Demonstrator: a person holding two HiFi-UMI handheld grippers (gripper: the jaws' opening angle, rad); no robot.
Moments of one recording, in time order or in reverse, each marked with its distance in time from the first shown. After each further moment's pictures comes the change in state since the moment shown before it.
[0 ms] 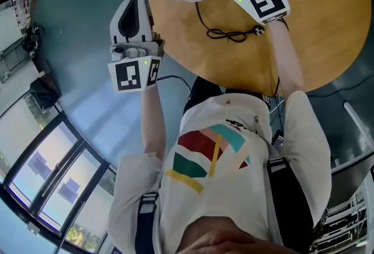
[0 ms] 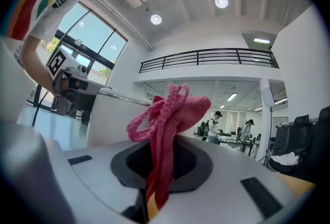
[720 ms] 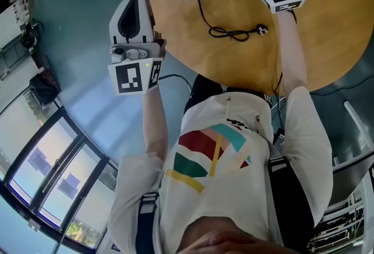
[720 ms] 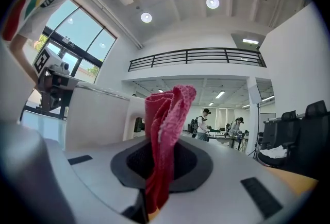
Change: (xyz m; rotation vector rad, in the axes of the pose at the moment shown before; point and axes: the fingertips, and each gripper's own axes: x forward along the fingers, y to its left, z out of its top) left arm 0.000 0.000 -0.004 -0.001 -0.003 -0.005; right arm 0.001 -0.049 -0.018 0.049 0.012 -0.117
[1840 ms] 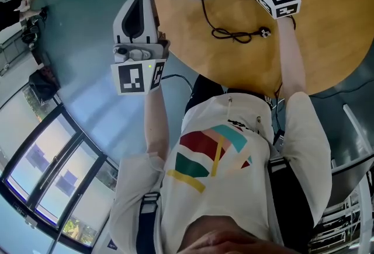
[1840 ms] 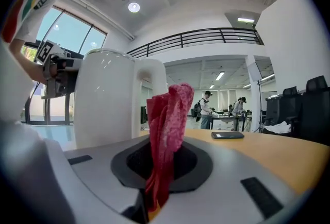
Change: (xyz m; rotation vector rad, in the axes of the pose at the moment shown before) left arm 0.002 0.001 -0.002 -0.025 -0.016 -0.005; right arm -0.004 0.019 -0.081 0.124 0.138 0.049
